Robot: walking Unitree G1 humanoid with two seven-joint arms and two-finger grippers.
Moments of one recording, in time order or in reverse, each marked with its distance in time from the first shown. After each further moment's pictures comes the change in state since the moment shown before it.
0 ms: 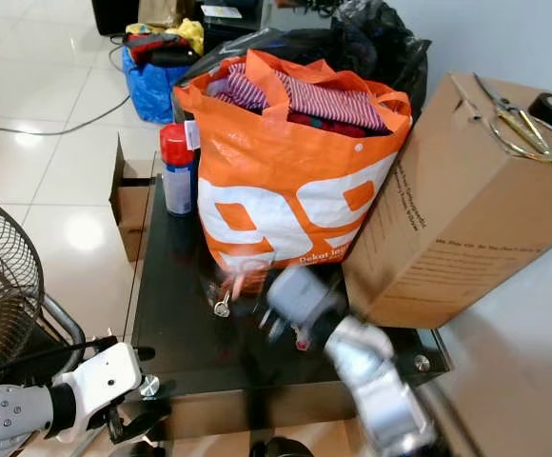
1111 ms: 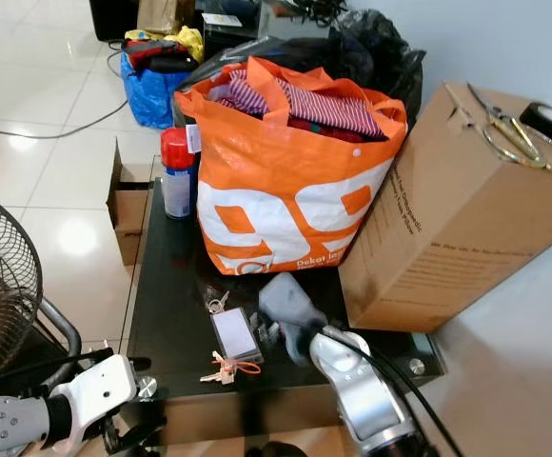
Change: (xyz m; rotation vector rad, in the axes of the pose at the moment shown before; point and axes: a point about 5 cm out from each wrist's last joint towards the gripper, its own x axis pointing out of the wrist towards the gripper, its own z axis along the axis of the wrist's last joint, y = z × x) left arm 0.000 -0.005 -0.013 -0.005 0.007 -0.008; right arm 0.013 0.015 -0.032 0.163 0.227 0.135
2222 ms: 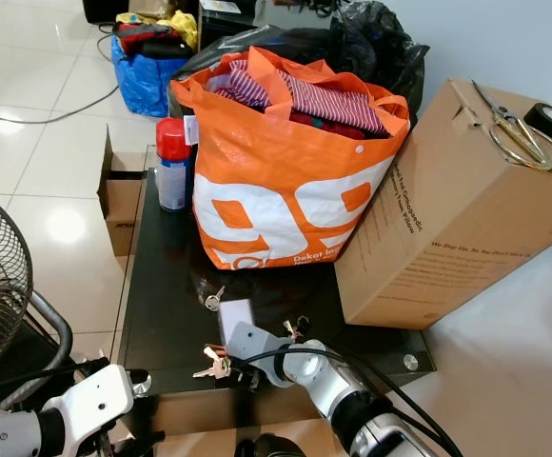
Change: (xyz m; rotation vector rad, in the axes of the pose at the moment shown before) left arm -0.012 -0.014 0.006 -0.040 0.022 -0.021; right arm 0.052 0.024 -0.031 -0.258 0.185 0.251
